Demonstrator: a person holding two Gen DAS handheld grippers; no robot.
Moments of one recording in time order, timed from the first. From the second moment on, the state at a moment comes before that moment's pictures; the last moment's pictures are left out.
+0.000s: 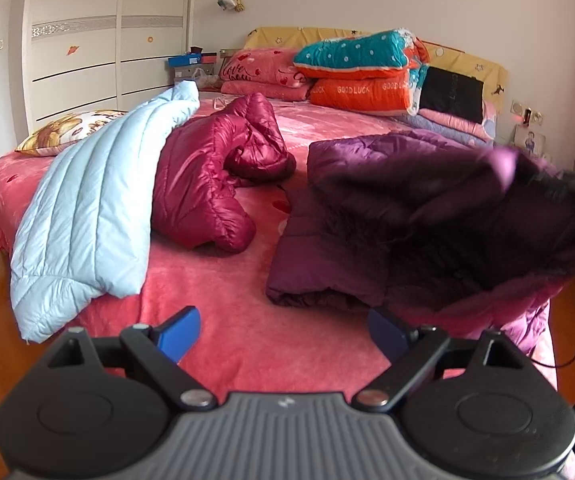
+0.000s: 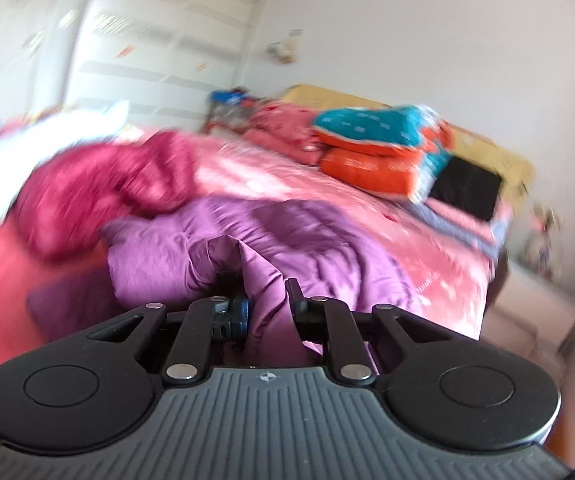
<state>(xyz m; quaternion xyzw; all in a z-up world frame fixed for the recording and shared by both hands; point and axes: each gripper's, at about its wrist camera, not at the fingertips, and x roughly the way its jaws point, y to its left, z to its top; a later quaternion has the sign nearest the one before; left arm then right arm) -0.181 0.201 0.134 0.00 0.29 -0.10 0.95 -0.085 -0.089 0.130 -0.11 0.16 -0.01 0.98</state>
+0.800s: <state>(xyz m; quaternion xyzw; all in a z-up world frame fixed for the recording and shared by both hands) -0.095 0.084 0.168 0.15 0.23 -0.15 0.95 -0.136 -0.388 0.057 0.36 0.10 -0.27 0.89</state>
